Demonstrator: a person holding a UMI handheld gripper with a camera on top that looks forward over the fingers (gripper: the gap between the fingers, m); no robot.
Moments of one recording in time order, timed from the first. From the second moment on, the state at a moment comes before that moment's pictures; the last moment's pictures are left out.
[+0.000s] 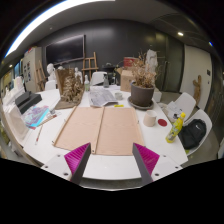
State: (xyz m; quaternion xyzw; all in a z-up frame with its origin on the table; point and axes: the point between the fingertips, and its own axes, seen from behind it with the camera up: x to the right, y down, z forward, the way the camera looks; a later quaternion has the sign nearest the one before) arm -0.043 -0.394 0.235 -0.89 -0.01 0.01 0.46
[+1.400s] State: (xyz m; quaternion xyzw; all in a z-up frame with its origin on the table) arm 0.360 -0.166 0.058 -0.82 0.06 -0.05 0.56
